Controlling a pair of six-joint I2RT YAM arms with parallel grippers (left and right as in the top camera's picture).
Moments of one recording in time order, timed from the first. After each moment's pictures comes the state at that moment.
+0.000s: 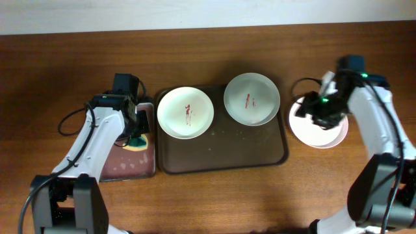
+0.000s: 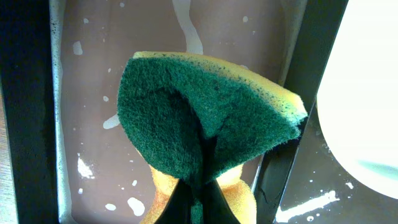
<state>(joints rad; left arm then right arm) -0.09 1.69 1.20 -0.92 -0.13 -0.28 -0.13 1.73 1.36 -1.06 -0.29 0.20</state>
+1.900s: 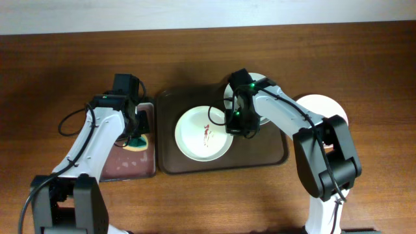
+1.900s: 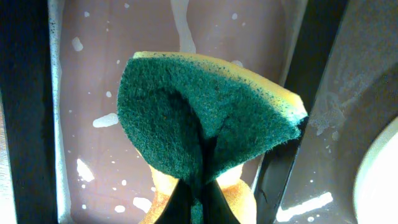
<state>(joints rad) -0.09 1.69 1.20 -0.92 -0.13 -0.28 0.41 2.05 1.43 -0.91 -0.28 0.41</state>
